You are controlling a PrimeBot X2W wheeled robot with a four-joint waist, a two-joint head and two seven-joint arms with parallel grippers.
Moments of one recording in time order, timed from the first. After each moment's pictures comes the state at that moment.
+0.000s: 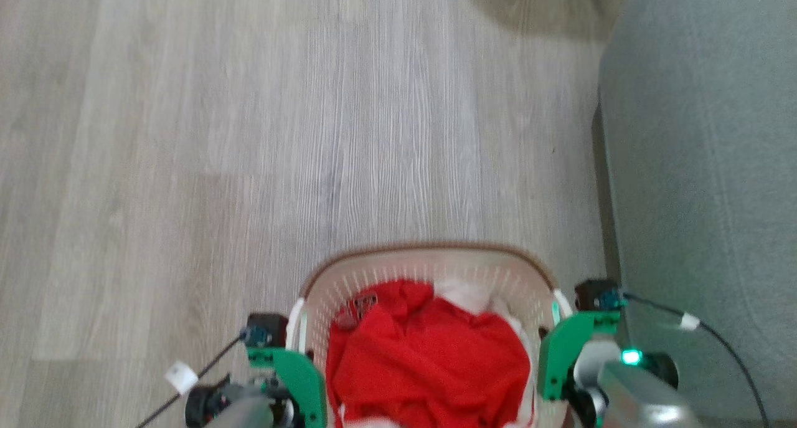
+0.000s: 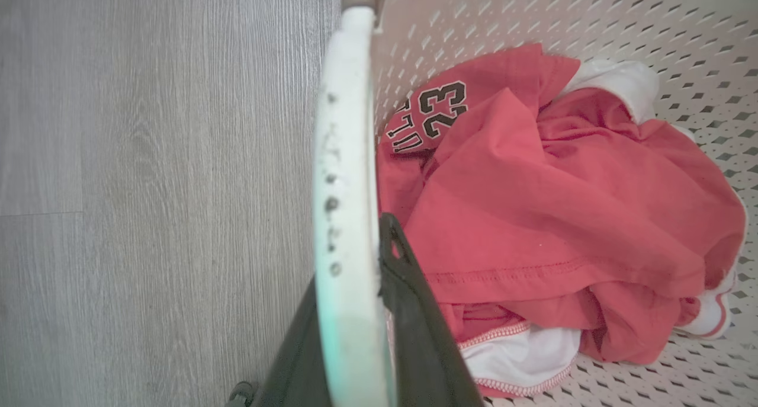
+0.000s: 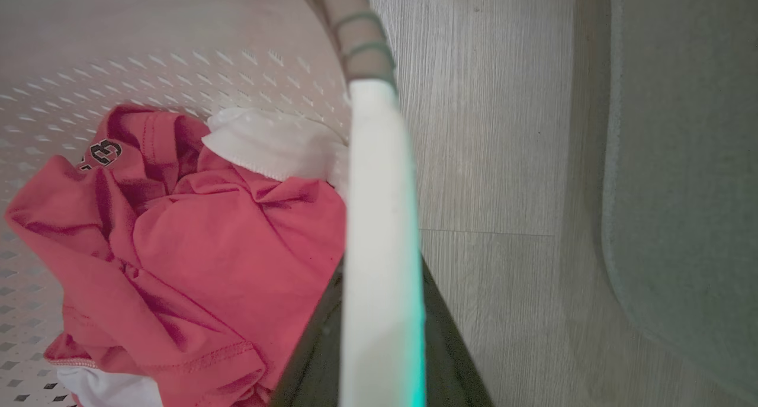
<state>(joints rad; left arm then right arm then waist) -0.45 0.01 -0.82 1.20 -0.79 0.00 -0.17 -0.53 -0.04 0.63 1.19 0.74 0.13 -0.10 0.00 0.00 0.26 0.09</state>
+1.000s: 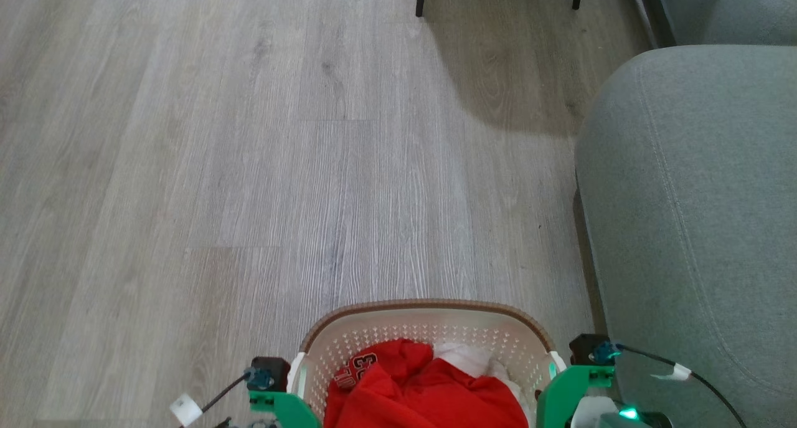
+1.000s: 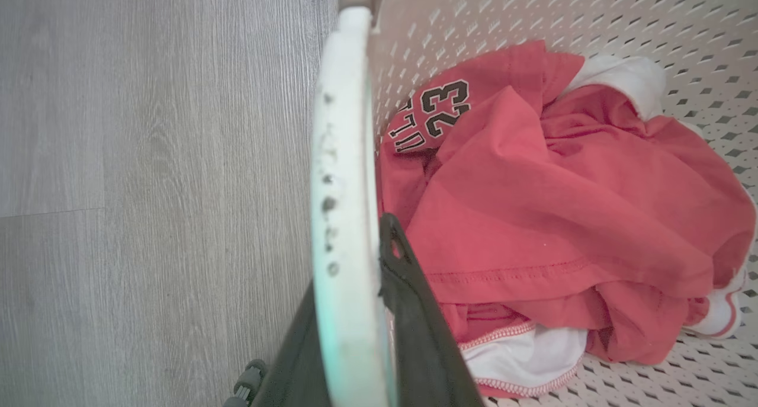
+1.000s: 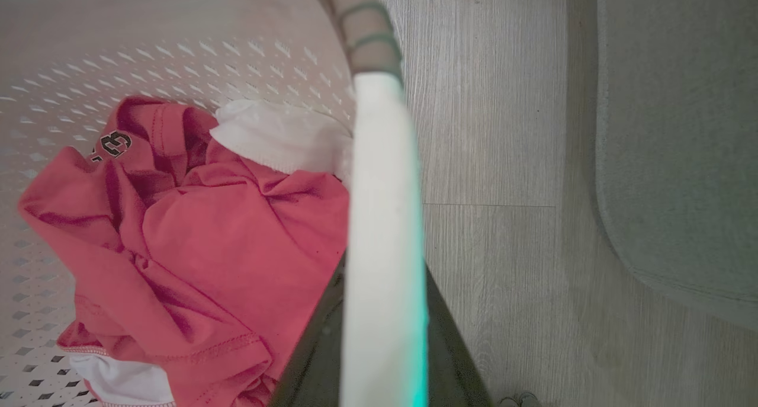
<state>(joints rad) -0.36 0.01 -0.93 1.25 -0.84 -0.02 -0.13 -0.42 -0.04 0.84 1.22 0.97 0.13 -0.07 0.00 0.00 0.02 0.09</state>
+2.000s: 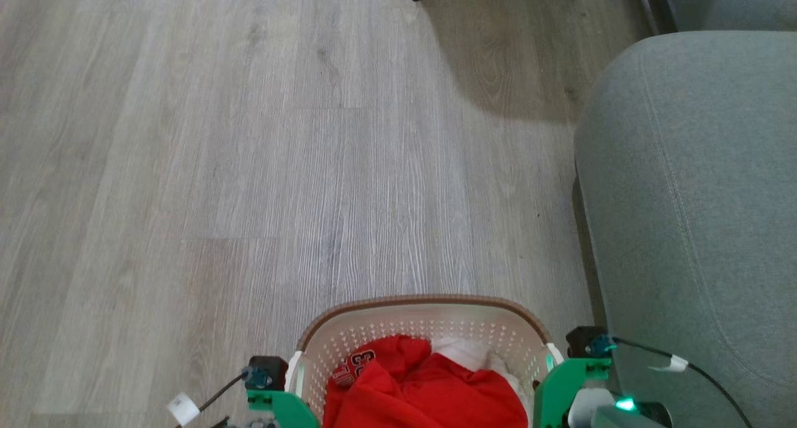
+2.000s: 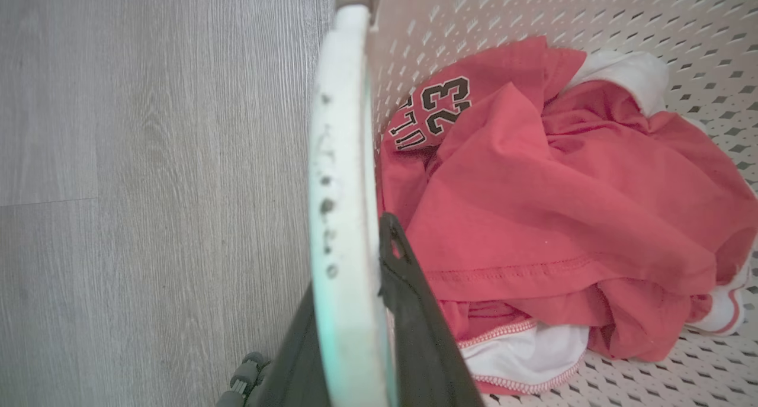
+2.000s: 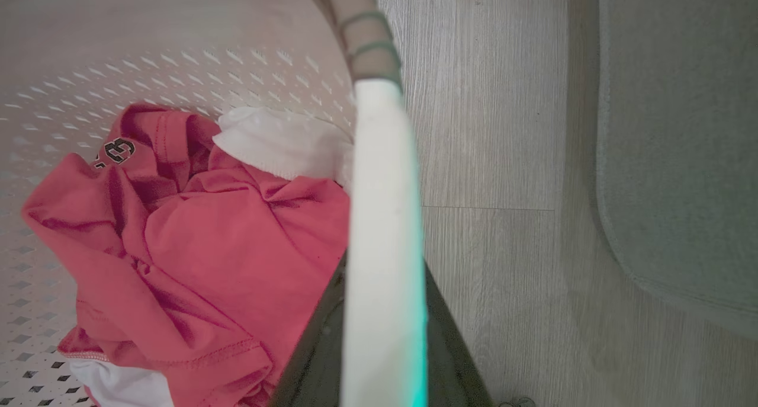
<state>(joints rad) -0.37 0.02 -0.96 1.25 -0.89 -0.02 -0.13 -0.46 -0.04 0.97 1.24 1.09 0.13 -0.12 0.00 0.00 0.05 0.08</state>
